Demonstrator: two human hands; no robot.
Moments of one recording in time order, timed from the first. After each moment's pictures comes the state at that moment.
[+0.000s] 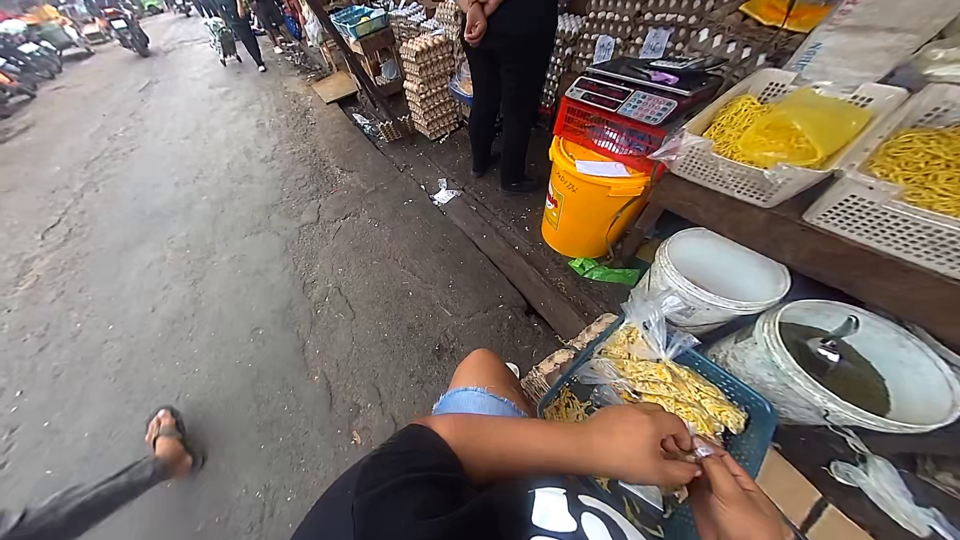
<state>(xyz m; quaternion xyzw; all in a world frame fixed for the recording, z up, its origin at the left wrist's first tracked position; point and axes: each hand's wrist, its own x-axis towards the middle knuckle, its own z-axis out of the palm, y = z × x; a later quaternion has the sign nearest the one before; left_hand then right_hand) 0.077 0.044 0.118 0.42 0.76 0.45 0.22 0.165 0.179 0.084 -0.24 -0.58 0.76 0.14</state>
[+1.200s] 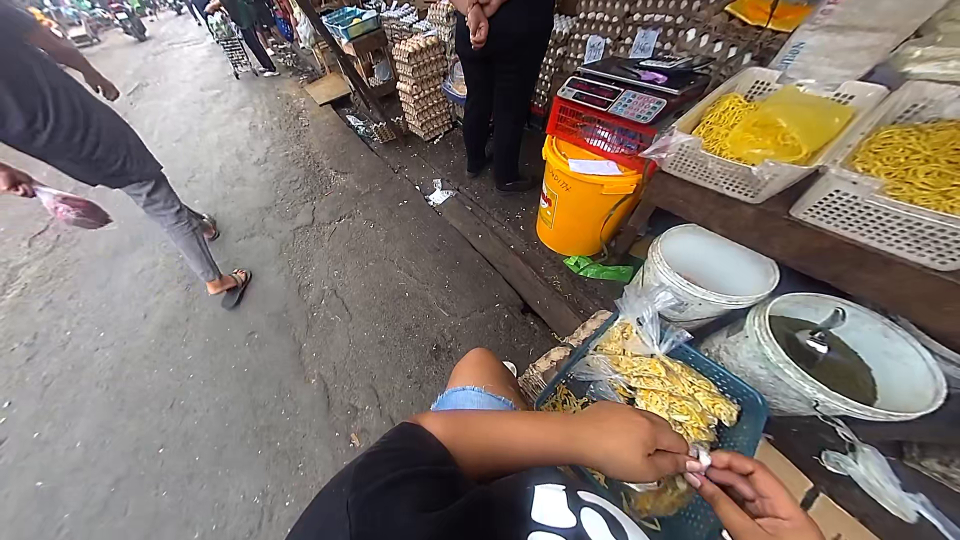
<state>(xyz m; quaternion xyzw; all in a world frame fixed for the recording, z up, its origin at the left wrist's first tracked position) 0.075 0.032 0.126 0.54 0.72 0.39 0.20 0.196 0.205 0.115 -0.05 -0.79 0.61 0.09</state>
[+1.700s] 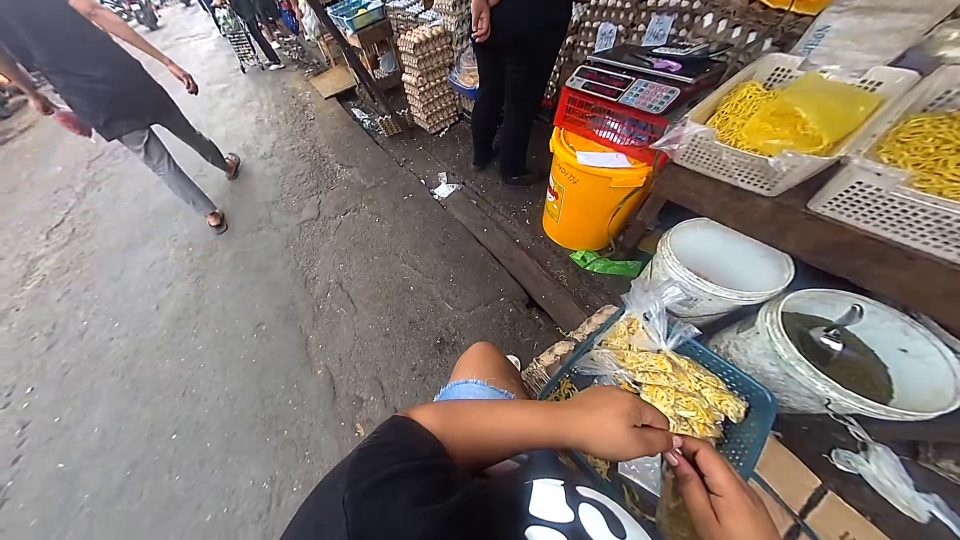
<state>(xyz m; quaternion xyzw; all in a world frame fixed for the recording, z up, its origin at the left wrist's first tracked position) 0.069 0.015 0.143 0.46 0.73 0.42 0.27 0.188 0.183 0.121 0.06 -0.92 0.37 0.08</state>
